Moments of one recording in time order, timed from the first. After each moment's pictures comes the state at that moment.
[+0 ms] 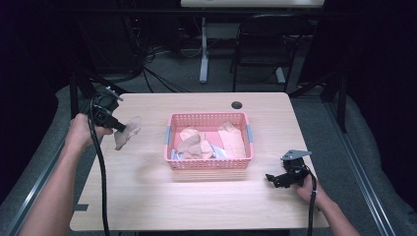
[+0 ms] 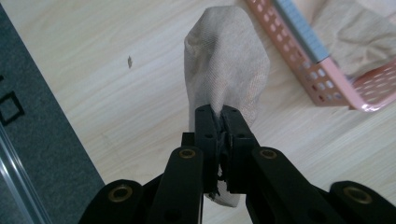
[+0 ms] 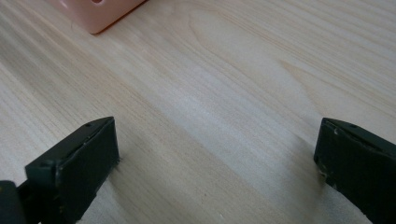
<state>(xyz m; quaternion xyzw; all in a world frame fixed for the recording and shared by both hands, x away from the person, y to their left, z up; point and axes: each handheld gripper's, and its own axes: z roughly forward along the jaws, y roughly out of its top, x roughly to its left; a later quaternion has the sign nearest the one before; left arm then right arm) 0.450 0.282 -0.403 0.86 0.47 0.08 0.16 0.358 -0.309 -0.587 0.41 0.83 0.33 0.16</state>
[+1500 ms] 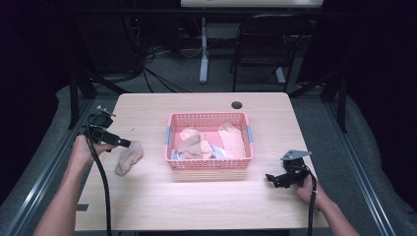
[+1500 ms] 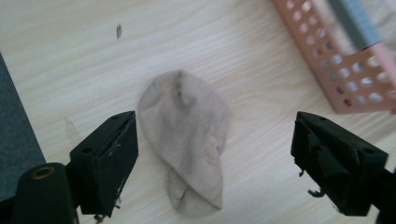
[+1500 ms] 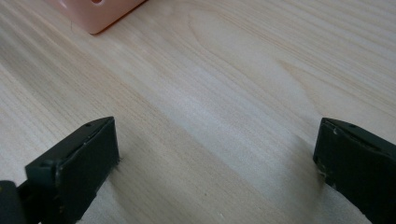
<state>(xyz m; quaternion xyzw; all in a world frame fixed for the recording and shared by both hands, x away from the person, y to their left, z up) 0.437 0.309 -0.459 0.82 0.52 0.07 0.24 0.357 -0.309 -0.587 0.41 0.83 0.34 0.16</state>
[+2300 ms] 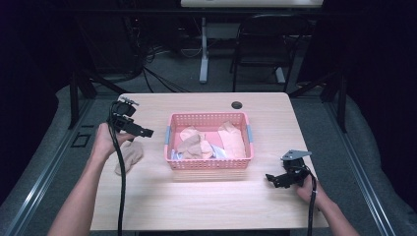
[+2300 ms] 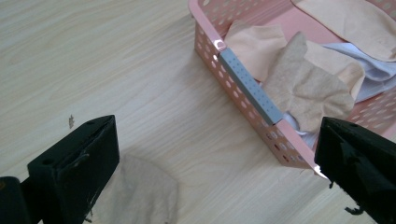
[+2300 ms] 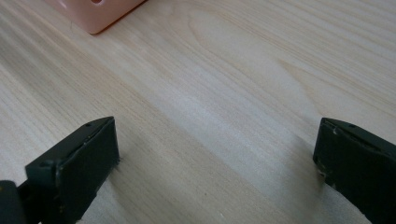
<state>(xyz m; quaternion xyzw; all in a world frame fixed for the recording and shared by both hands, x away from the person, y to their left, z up) 0.454 0.239 -0.433 0.85 0.44 0.09 0.28 0.357 -0.309 -0.587 0.41 0.83 0.34 0.16</state>
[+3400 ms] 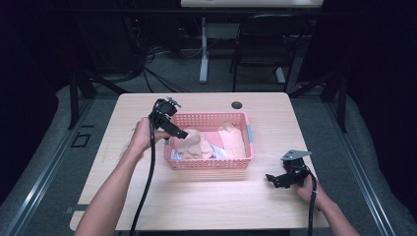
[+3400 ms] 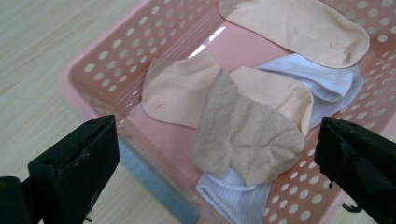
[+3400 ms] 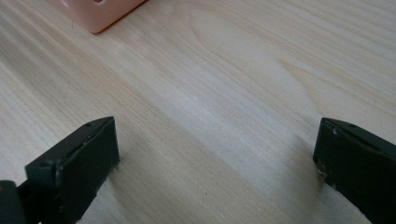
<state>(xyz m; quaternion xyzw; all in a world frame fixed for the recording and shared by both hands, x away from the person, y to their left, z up) 0.476 0.128 -0.452 0.90 0.35 0.07 0.26 0.357 -0.309 -0.587 0.41 0.83 0.33 0.16</state>
